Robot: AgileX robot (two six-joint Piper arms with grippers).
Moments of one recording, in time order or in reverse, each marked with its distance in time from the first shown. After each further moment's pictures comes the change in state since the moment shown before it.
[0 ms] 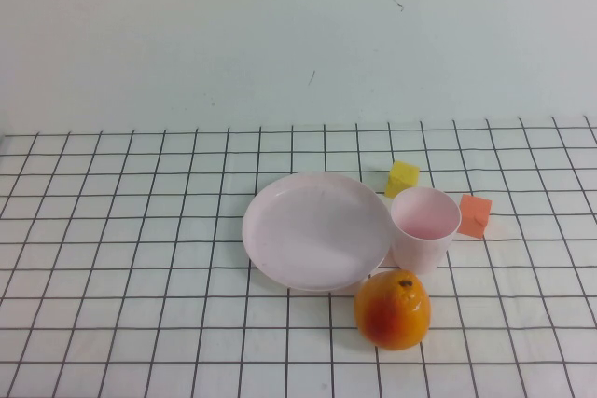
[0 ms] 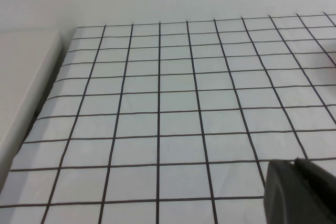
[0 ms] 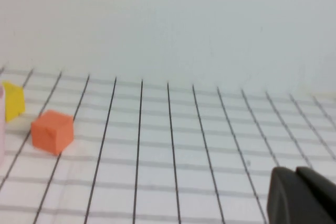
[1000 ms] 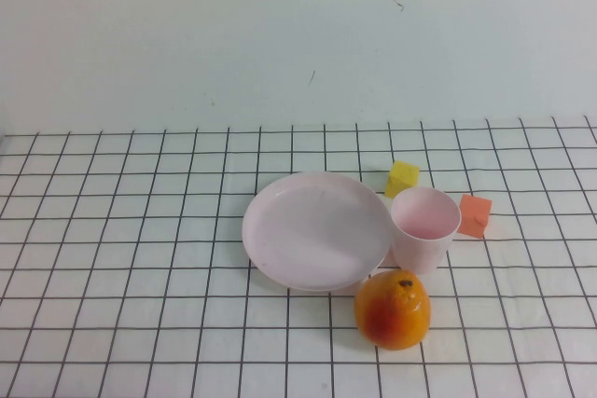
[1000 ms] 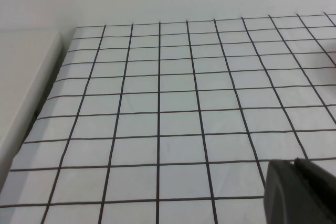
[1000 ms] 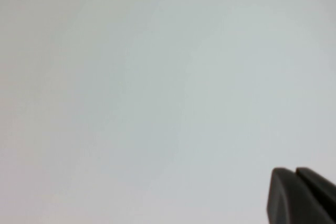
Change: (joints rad) right arm 0.000 0.000 -0.147 -0.004 -0.653 0.000; left arm 0.000 0.000 0.000 0.000 0.000 0.000
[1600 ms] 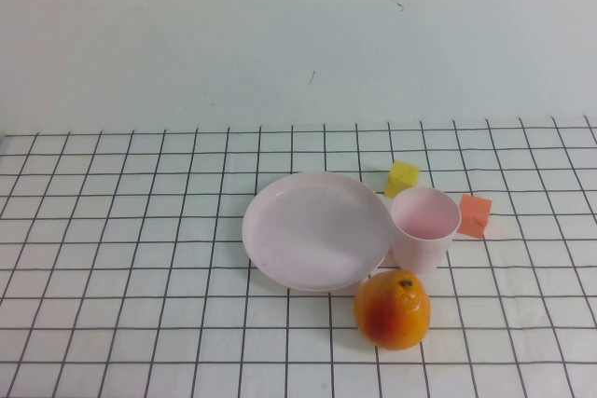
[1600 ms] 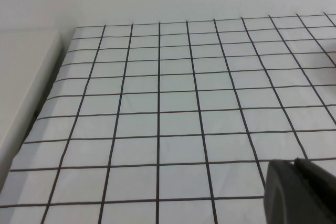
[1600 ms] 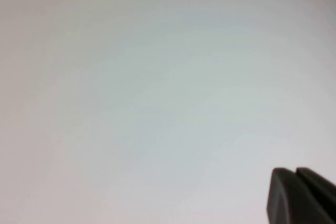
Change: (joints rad) right arm 0.000 0.301 -0.663 -0.025 0.293 0.011; left arm 0.000 0.000 0.000 0.000 0.000 0.000
